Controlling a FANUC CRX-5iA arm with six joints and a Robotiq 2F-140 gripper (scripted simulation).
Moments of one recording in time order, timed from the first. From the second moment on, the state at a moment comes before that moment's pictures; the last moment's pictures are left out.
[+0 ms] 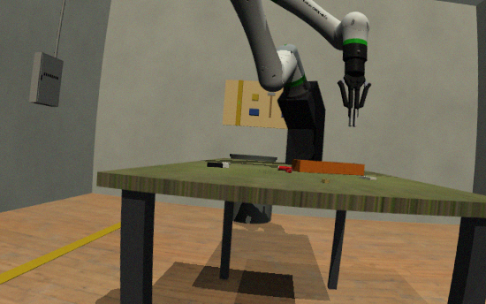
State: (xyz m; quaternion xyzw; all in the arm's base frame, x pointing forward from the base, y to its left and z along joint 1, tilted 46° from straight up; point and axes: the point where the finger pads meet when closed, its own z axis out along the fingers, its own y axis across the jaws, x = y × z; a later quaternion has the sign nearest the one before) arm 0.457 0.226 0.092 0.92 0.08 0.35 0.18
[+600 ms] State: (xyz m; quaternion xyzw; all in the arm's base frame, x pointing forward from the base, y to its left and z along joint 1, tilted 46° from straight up) arm 0.468 0.189 0.119 0.92 -0.03 0.36 0.15
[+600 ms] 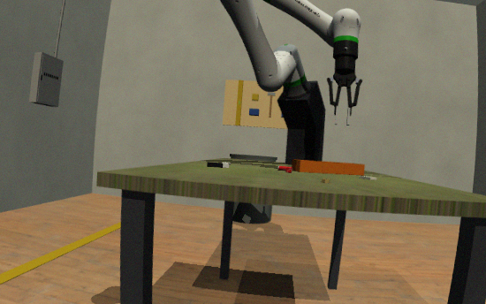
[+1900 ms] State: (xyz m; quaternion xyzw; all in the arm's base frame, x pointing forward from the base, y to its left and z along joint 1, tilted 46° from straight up) arm 0.576 -0.044 0.236 0.80 -0.45 0.40 -0.04
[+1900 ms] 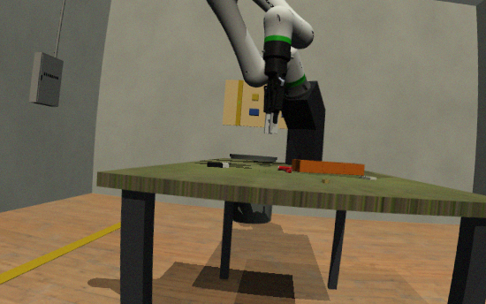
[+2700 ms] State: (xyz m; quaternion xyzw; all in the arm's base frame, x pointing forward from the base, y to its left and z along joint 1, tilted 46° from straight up) arm 0.647 -0.181 0.302 0.79 -0.45 0.40 -0.04
